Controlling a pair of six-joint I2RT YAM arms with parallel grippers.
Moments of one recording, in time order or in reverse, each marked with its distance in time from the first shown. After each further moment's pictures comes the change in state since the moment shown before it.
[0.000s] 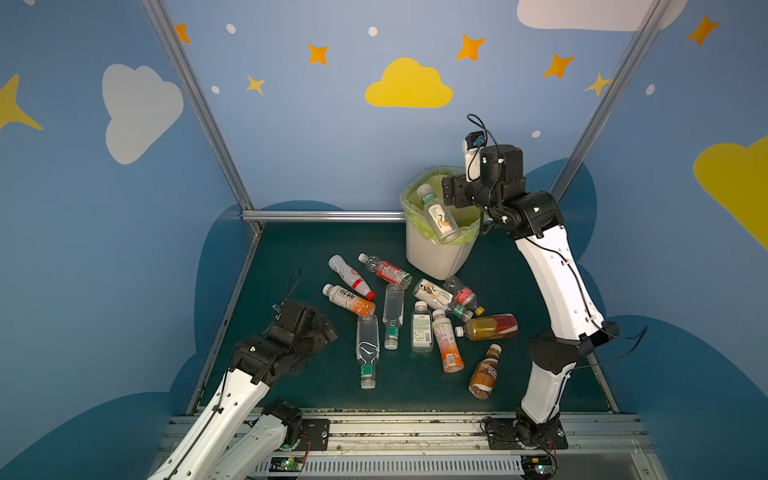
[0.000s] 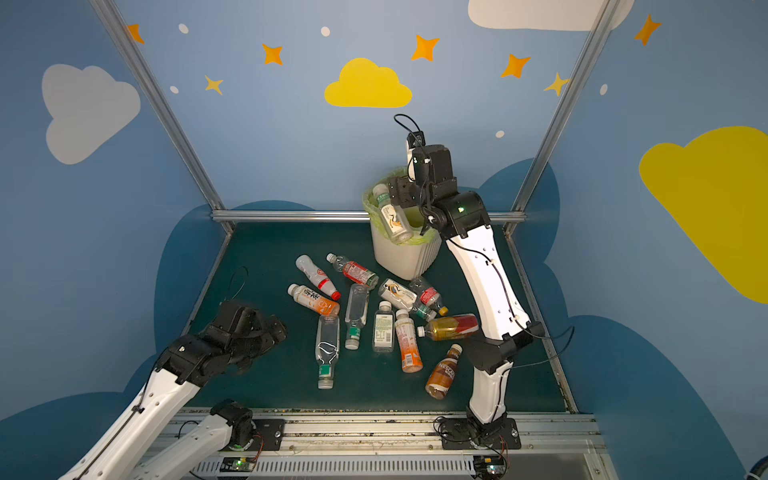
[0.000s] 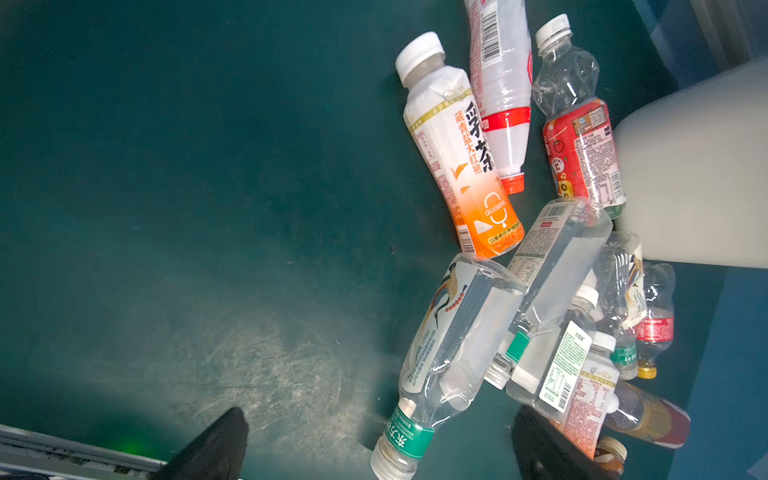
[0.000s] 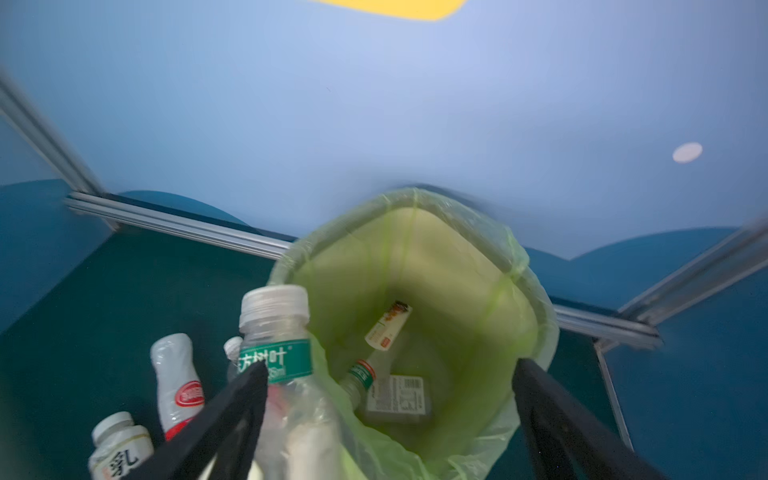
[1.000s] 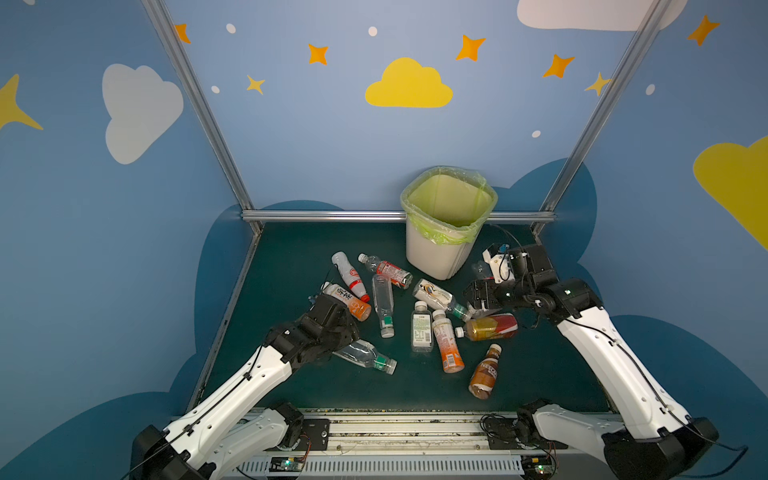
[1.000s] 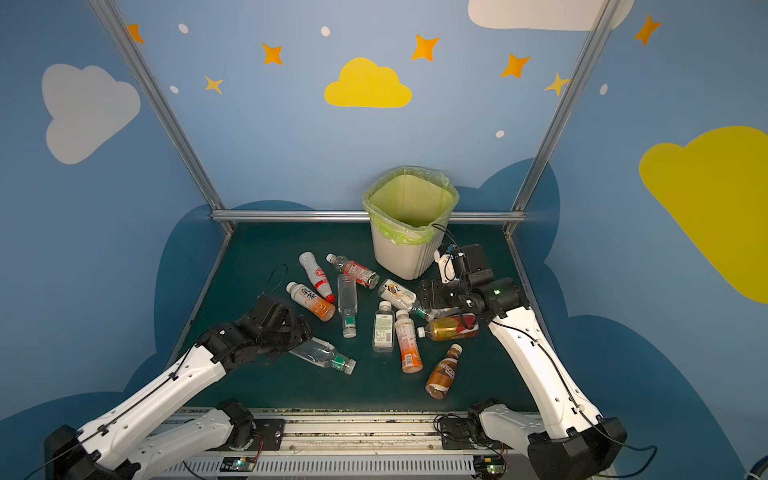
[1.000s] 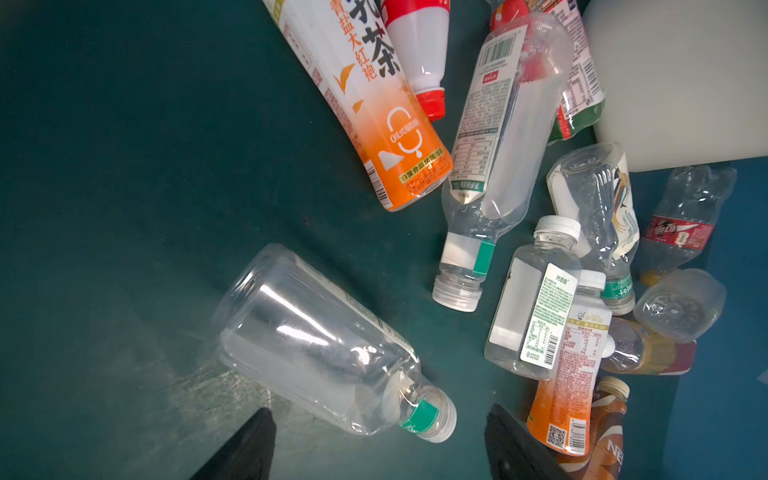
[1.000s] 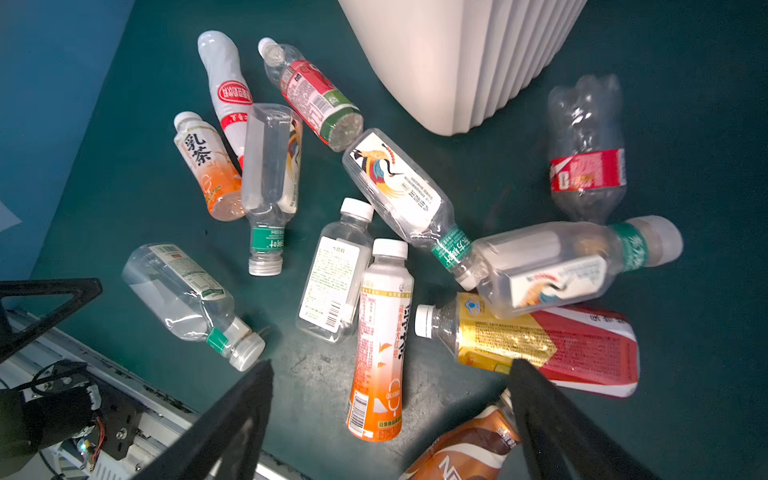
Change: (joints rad) left arm -0.180 0.209 -0.032 0.227 0.034 0.000; right arm -0.117 -0.721 -1.201 -0.022 -0.451 0.180
